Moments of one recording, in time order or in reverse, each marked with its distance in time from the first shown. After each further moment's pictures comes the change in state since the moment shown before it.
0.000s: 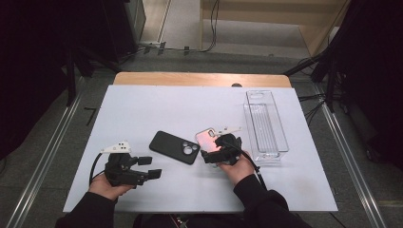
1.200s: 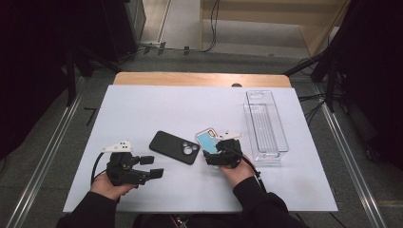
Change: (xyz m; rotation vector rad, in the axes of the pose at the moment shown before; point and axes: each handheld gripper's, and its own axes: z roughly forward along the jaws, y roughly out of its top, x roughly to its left) left arm -0.005 0.004 0.003 -0.012 -0.013 -0.008; right arm 0.002 -0.013 -0.001 -0.062 -0.053 -0.041
